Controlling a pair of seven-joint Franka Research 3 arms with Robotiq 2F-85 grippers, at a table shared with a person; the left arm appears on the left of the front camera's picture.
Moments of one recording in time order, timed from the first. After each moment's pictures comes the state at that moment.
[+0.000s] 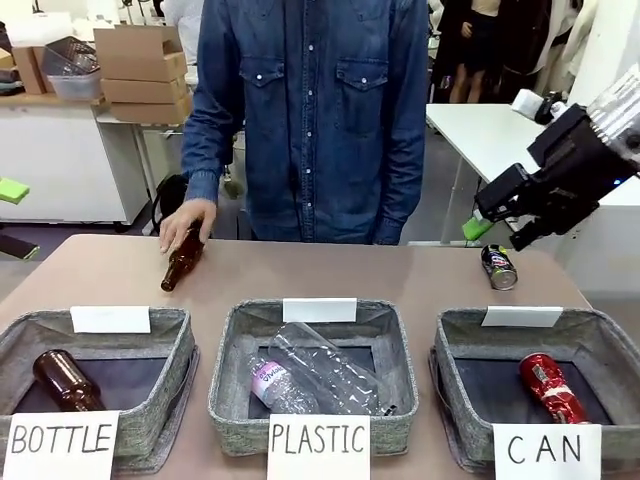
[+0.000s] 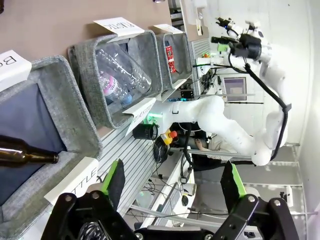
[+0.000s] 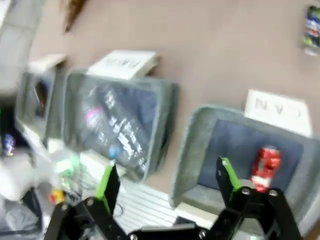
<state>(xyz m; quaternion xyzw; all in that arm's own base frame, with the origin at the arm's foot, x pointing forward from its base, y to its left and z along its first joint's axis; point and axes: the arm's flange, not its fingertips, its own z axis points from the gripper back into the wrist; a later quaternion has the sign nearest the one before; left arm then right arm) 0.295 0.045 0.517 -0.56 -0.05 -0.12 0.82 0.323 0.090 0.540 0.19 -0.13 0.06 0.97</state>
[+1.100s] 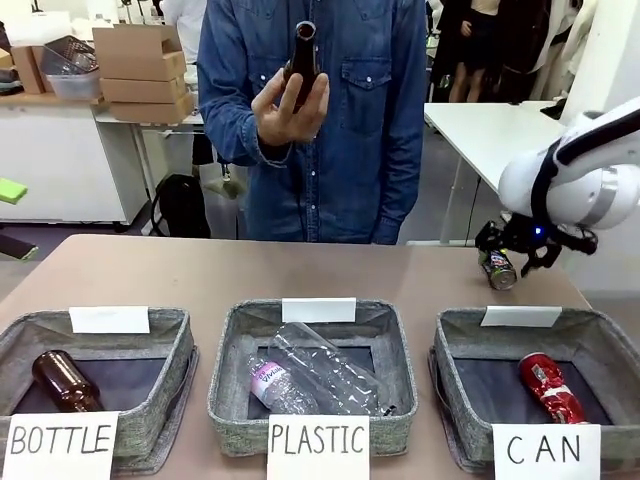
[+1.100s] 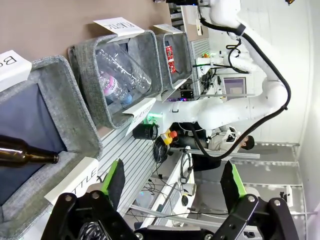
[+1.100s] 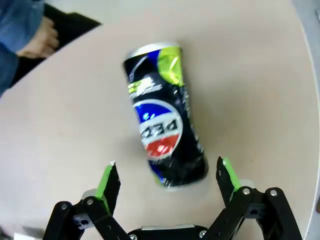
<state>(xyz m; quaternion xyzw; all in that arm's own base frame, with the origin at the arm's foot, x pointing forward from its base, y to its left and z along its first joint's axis) 0.295 0.045 0.517 -0.56 -0.05 -0.12 0.82 0.557 -0.023 0.327 0.07 -0.10 -0.17 0.98</state>
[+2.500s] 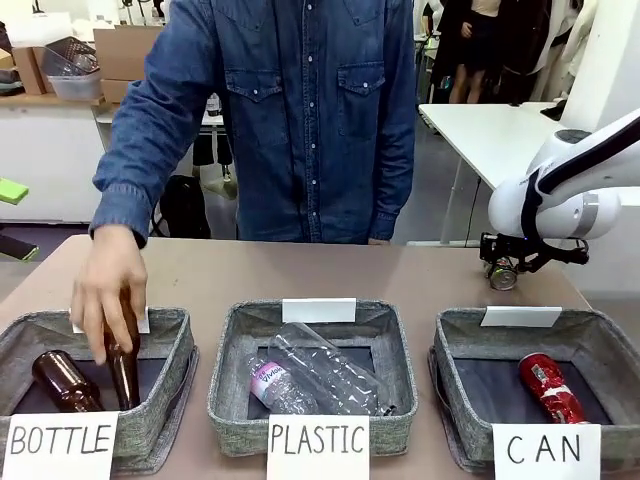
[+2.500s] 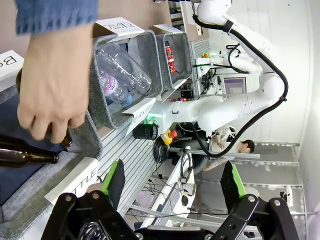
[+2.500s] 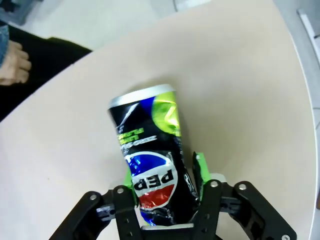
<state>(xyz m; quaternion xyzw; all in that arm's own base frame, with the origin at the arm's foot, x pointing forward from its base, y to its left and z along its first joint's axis) 0.295 0.045 0.517 -0.56 -0.05 -0.12 0.82 0.580 -0.023 0.306 0.02 -0.12 -0.21 0.97</state>
